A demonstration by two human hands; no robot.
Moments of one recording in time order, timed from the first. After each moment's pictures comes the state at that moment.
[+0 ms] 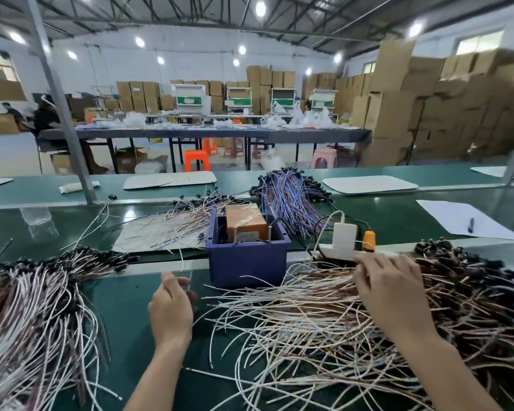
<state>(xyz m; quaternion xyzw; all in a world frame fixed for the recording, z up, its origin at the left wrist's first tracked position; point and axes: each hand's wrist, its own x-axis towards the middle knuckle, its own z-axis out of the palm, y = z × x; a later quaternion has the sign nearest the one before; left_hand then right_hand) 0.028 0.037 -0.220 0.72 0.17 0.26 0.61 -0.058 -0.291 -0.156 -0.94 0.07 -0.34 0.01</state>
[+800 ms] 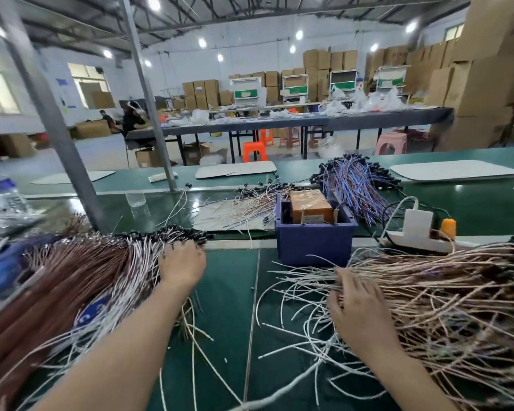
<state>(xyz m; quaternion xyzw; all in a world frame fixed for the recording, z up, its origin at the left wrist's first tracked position) 0.031 0.170 -0.170 0.98 0.15 0.13 0.08 -0.067 -0.156 -0.211 -0.96 -0.04 -0.20 0.18</state>
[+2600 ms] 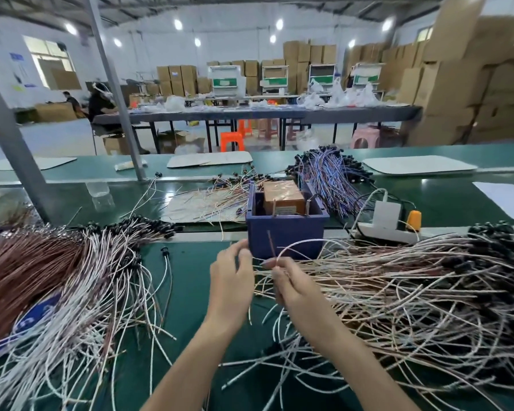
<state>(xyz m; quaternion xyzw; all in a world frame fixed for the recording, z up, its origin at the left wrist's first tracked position) -0.051 0.011 -0.158 0.78 0.01 0.14 0.61 -0.075 -0.121 -0.178 -0.79 -0.15 -0.04 0.59</state>
